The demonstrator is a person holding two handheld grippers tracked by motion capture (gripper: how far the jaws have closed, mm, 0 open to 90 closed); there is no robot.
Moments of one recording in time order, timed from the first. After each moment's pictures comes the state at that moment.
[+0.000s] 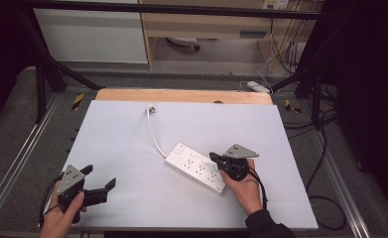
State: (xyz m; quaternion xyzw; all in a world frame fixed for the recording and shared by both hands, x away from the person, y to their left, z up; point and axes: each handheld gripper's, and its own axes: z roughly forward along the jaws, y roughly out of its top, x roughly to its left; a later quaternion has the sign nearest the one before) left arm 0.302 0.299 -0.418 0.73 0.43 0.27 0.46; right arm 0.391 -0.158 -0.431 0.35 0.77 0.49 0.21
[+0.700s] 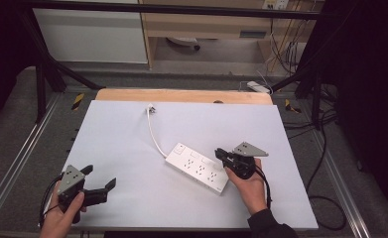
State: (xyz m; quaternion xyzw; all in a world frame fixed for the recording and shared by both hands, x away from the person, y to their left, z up) left arm 0.302 0.299 -0.418 0.73 0.43 0.27 0.46; right arm 0.392 -0.175 -0.426 0.38 0.74 0.51 0.21
